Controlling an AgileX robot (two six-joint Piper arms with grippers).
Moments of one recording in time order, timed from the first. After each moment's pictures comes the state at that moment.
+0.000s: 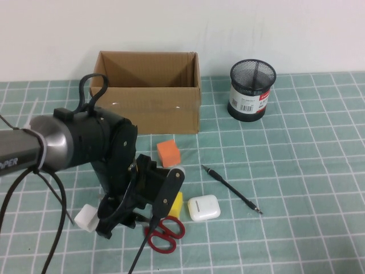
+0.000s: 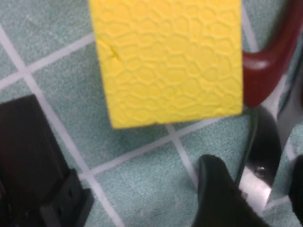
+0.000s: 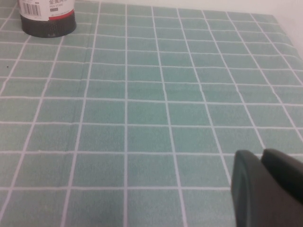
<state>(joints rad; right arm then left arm) 0.01 -0.01 0.03 -0.08 0.32 0.02 -0.60 1.84 -1.13 0.00 0.84 1.49</state>
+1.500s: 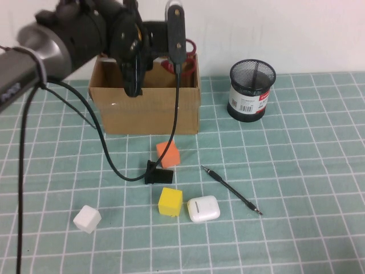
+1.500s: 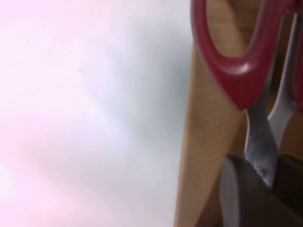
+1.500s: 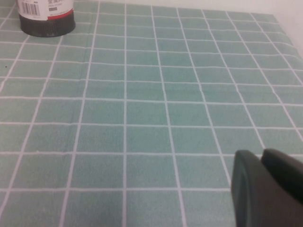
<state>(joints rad) 0.01 -0.01 0.03 -0.08 0.32 0.02 -0.52 1.95 -1.77 0.32 0.69 1.02</state>
